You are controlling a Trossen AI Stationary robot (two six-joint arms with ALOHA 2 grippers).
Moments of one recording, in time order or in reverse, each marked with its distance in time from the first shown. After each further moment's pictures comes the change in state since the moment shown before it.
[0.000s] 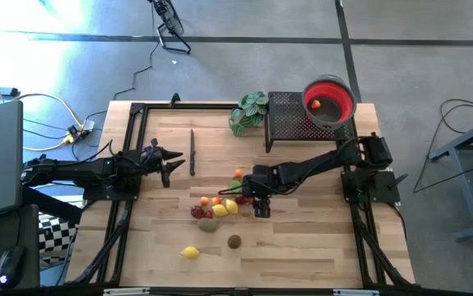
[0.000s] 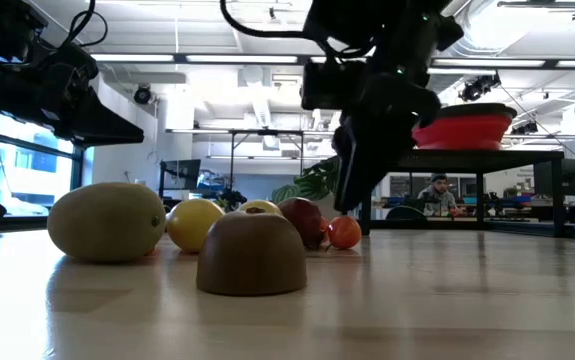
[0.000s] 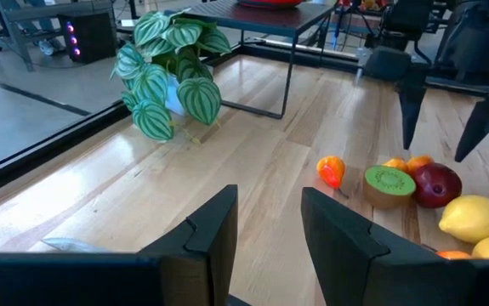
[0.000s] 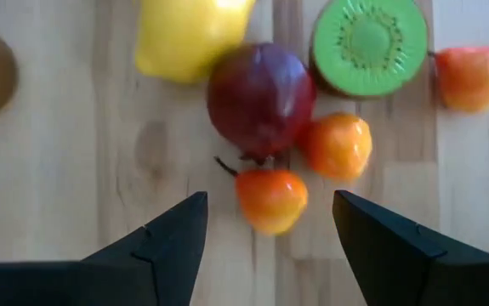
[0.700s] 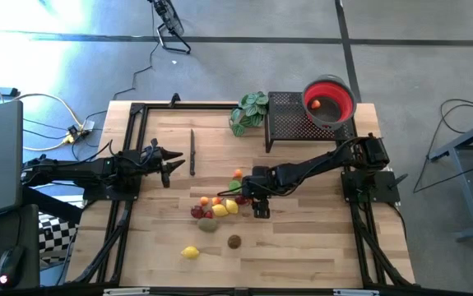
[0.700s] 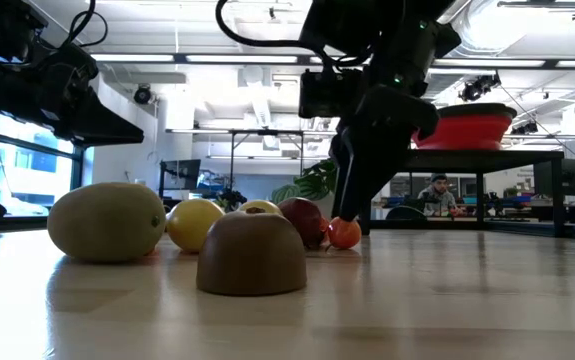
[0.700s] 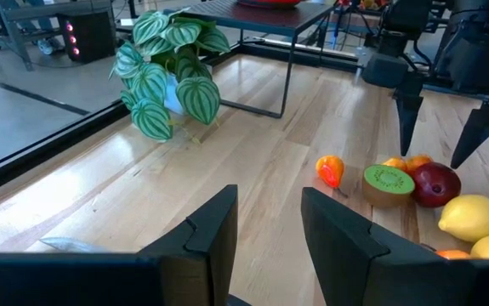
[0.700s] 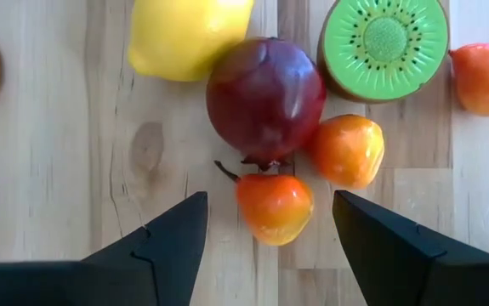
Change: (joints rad) left arm 0.000 0.000 0.000 -0.003 0.002 -0.001; right arm 0.000 0.025 0.000 0.009 0.001 -0.008
